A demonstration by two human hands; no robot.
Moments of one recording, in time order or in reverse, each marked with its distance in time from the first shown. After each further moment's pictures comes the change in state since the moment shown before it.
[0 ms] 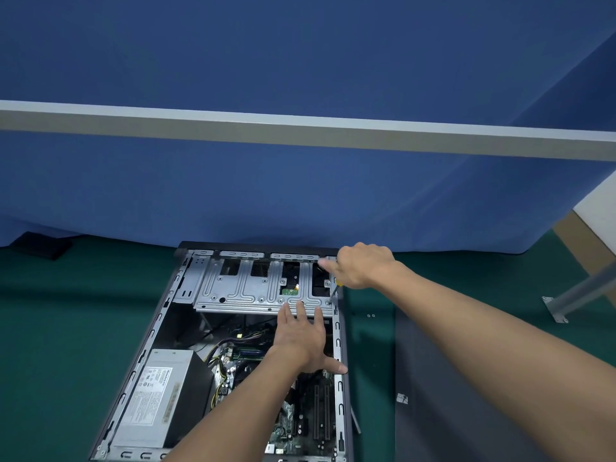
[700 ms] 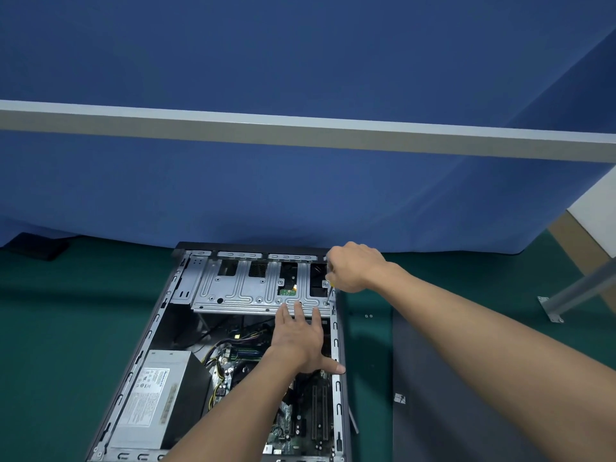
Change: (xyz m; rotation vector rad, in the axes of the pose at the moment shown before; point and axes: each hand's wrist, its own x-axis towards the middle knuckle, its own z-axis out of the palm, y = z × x) left_hand 0.000 0.000 0.001 0.010 -0.002 -0.001; right_hand -0.004 -0.007 -0.002 0.055 0.016 -0.128
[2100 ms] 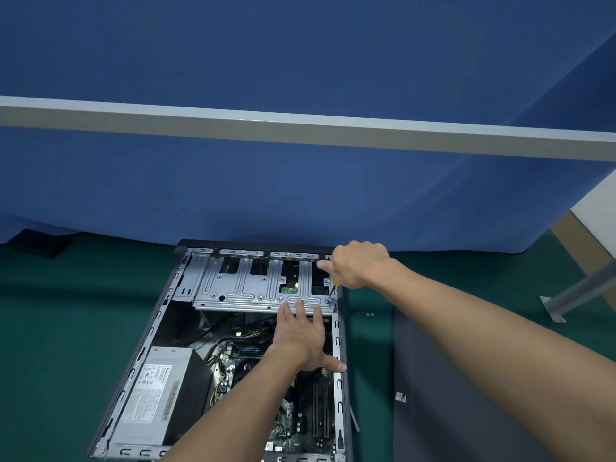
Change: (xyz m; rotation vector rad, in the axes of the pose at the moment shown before) left_hand -0.002 0.000 -0.001 -0.002 0.009 0.004; right_hand 0.004 -0.001 0.002 -0.117 -0.012 0.081
